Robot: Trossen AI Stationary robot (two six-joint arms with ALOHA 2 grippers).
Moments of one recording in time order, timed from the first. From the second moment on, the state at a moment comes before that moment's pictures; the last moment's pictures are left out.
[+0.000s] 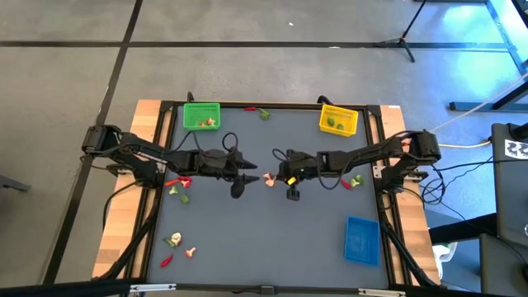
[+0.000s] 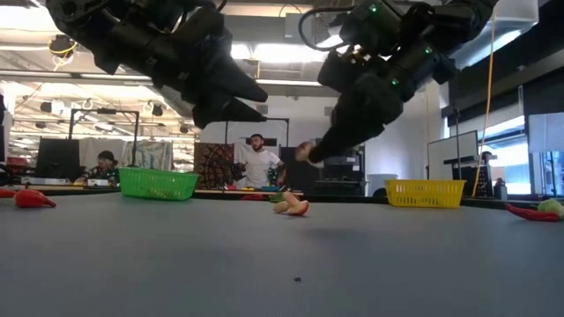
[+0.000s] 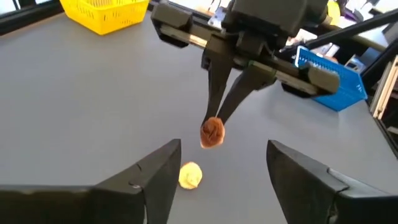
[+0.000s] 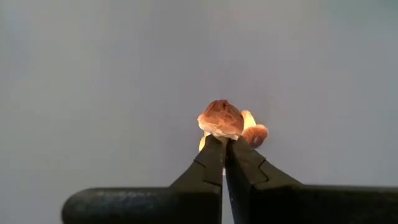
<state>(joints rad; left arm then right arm) -0.01 1.42 0.58 0.45 -0.12 -0.36 0.00 1.65 0.86 0.08 -0.01 -0.01</state>
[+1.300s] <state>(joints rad) -0.01 1.42 0.58 0.59 -0.15 -0.37 0.00 1.64 0.94 0.24 0.01 -0.09</state>
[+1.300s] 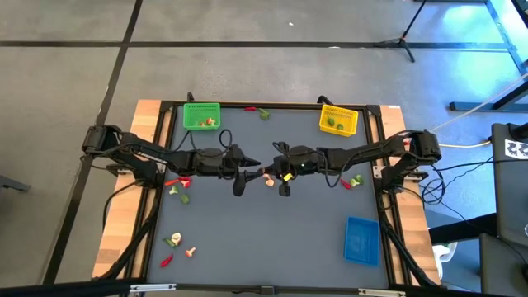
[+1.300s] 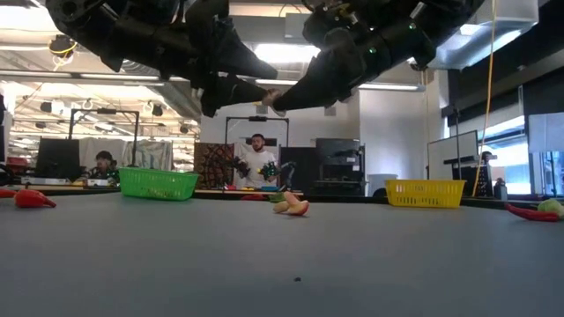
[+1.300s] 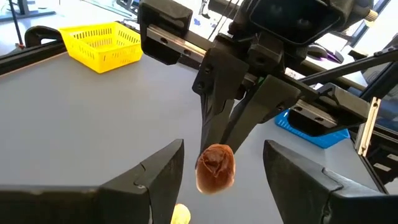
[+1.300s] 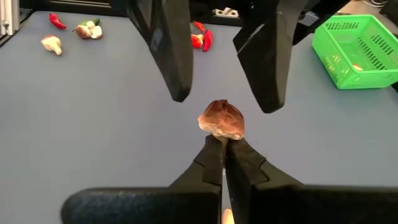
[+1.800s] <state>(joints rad) -0.01 1.42 0.58 0.59 -0.18 -0.41 0.00 1.64 0.94 0.29 0.07 -0.11</state>
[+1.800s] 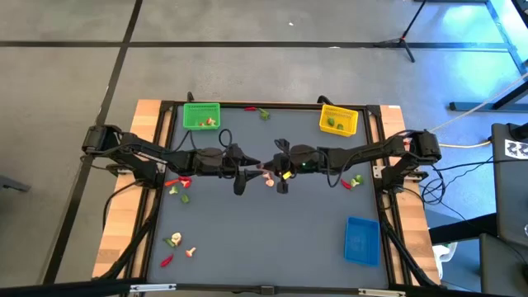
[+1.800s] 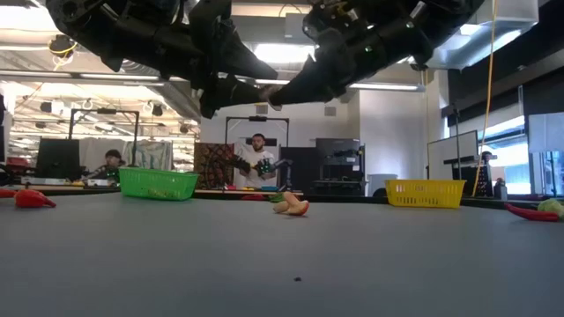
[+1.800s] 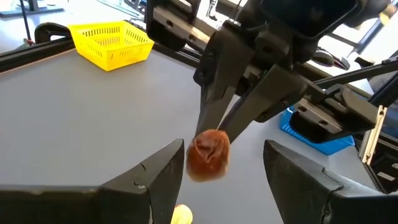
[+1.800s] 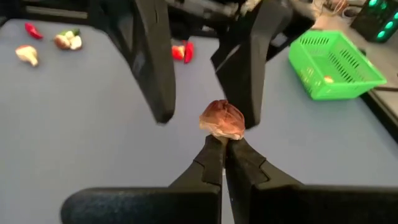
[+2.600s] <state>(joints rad) 0.01 1.41 0.58 0.56 -0.17 -0.30 0.00 1.64 0.94 0.30 0.03 -0.05</state>
